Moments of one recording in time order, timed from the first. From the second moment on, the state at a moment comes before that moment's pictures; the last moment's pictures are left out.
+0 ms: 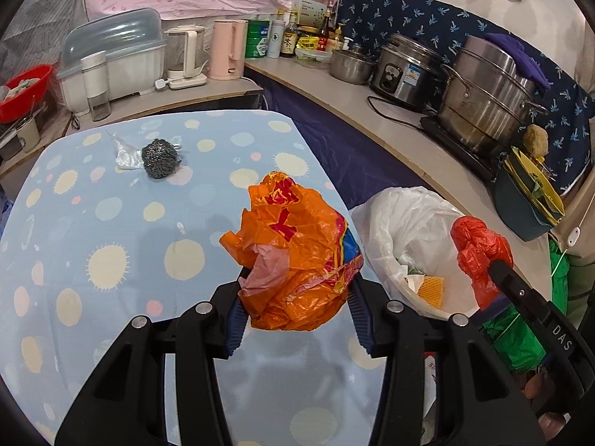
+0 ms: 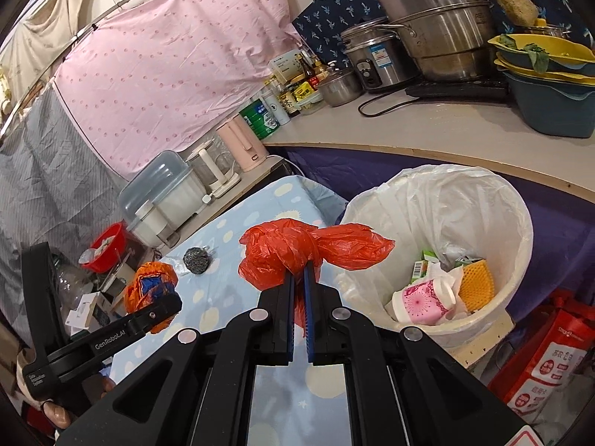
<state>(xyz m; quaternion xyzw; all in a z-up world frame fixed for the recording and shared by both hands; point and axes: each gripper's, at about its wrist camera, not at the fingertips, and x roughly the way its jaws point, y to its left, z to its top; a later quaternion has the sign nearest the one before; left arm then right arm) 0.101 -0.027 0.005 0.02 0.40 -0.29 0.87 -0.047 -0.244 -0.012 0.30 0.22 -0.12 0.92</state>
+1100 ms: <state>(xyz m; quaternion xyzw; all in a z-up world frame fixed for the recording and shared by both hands) 0.064 -0.175 -0.020 0.10 0.41 -0.36 0.83 -0.088 -0.337 -0.051 0.35 0.22 -0.19 0.89</state>
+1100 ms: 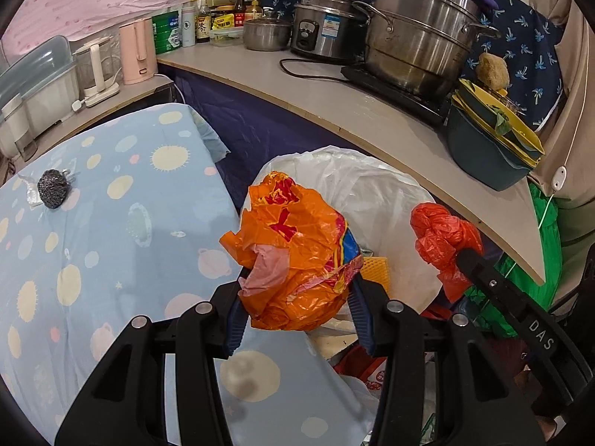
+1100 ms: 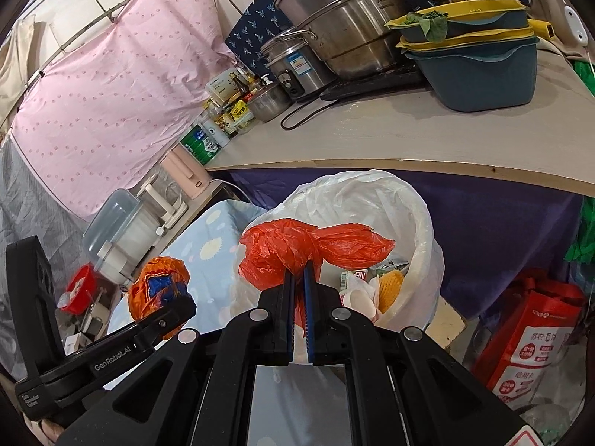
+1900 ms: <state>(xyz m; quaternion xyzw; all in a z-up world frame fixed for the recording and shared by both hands) 0.067 -0.228 -0.042 0.12 0.43 -0.38 0.81 -0.079 -0.361 -0.066 0.36 0.22 -0.20 0.88</state>
